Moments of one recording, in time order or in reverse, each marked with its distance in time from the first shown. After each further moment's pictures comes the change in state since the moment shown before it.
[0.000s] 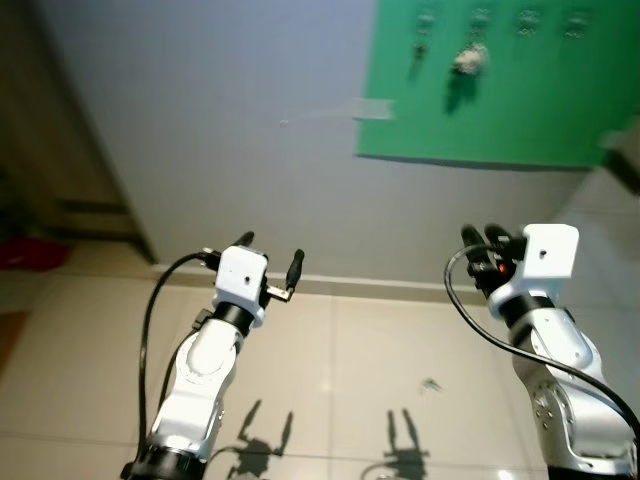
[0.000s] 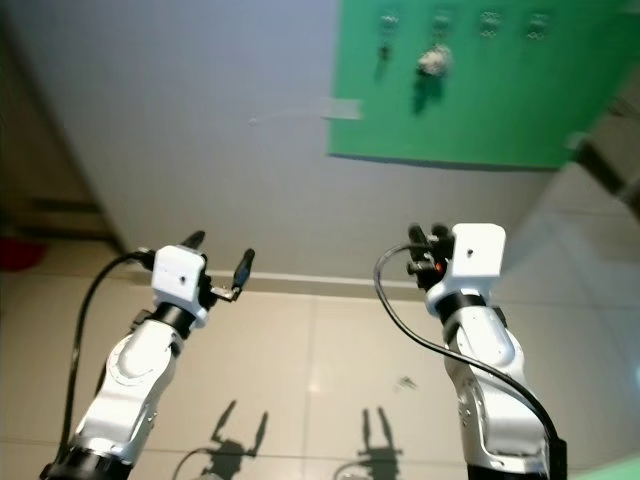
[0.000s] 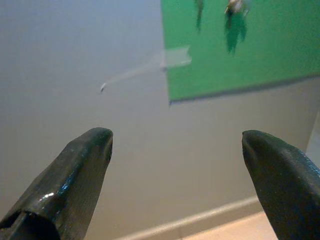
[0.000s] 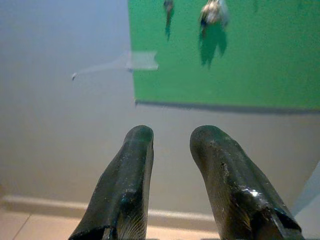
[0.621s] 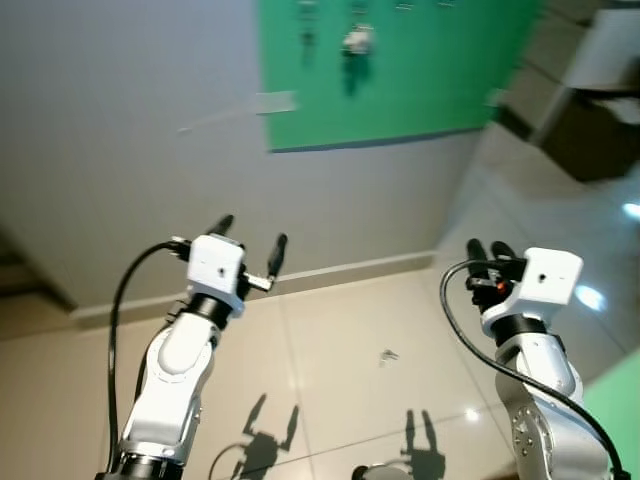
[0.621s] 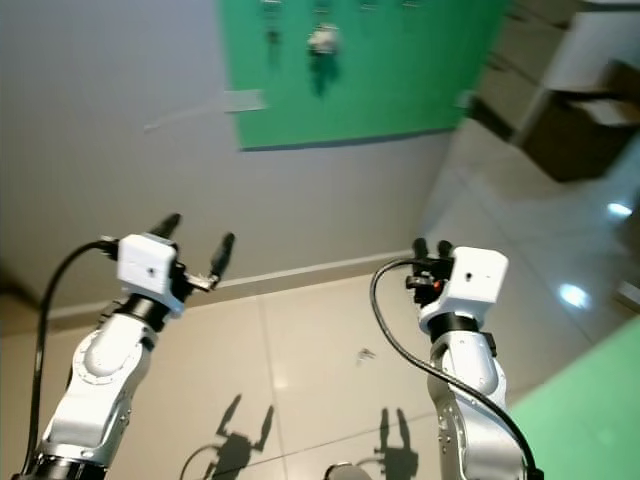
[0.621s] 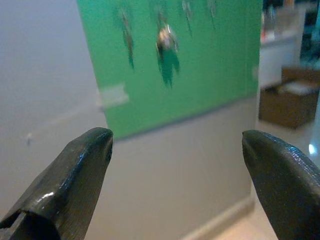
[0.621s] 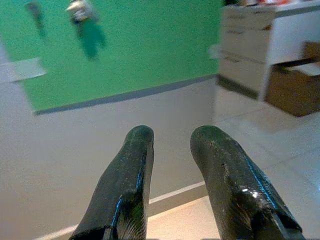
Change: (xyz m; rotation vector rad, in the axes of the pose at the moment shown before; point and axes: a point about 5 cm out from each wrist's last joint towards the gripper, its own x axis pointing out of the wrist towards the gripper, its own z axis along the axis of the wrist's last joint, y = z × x) left arm -0.008 0.020 0.025 0.020 -0.087 0.039; right arm -0.018 0.005 -0.017 0.075 -0.014 -0.165
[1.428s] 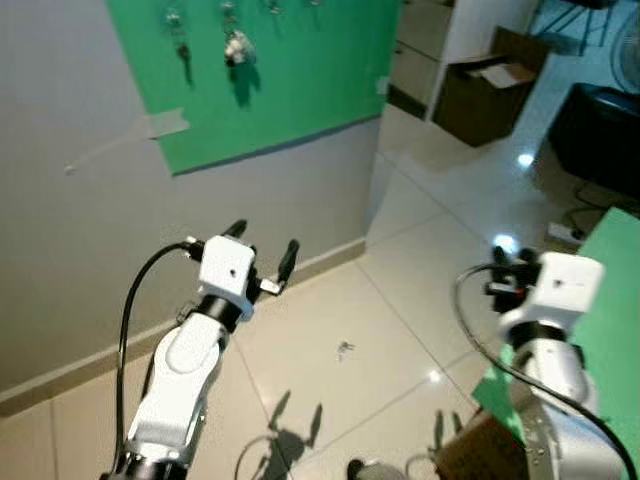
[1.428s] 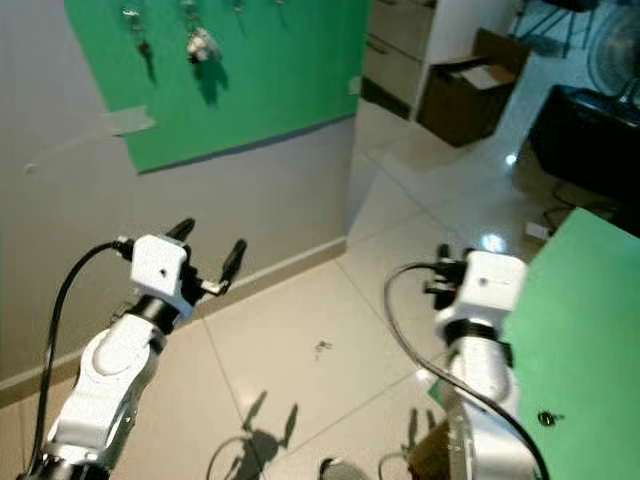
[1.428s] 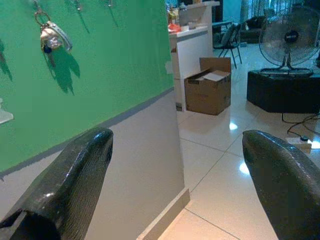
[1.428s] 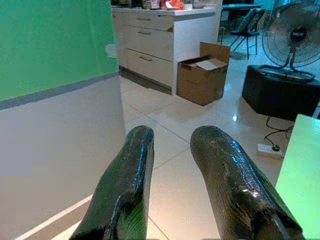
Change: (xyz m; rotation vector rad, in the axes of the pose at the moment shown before) left arm -0.001 -0.008 -0.008 -0.020 0.076 -0.064; right arm -0.007 -0.009 0.002 -0.102 0.025 -0.079
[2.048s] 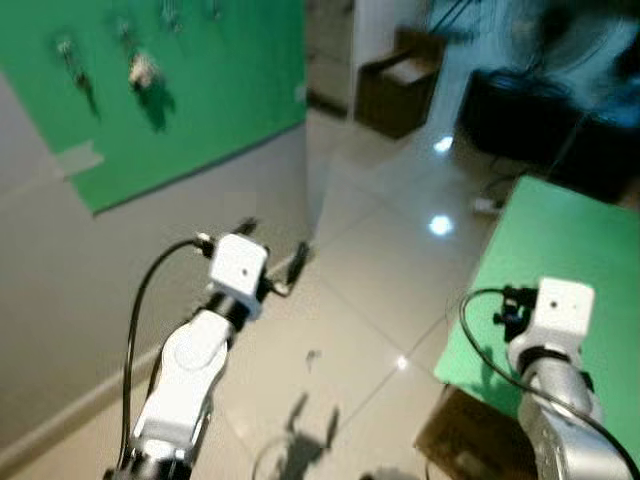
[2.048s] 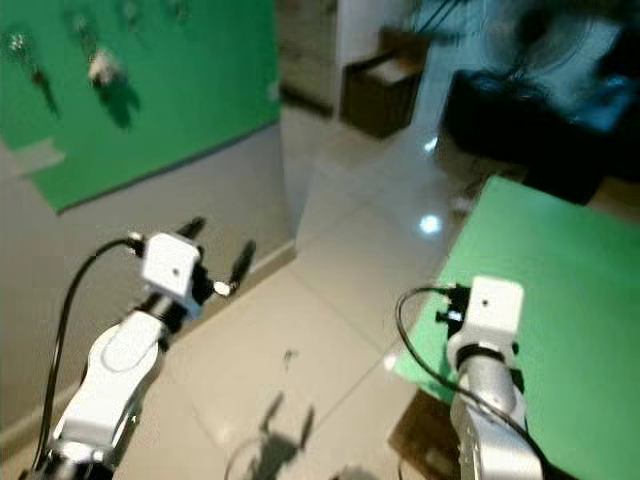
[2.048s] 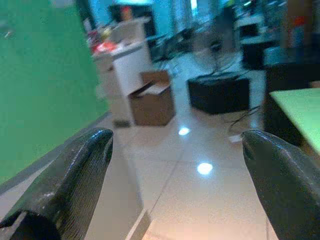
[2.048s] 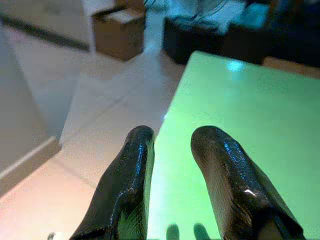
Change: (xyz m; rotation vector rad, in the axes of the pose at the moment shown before) left arm 0.006 -0.011 0.004 0.035 -0.002 -0.062; right arm -0.007 -0.022 -0.027 -0.085 0.189 -0.118
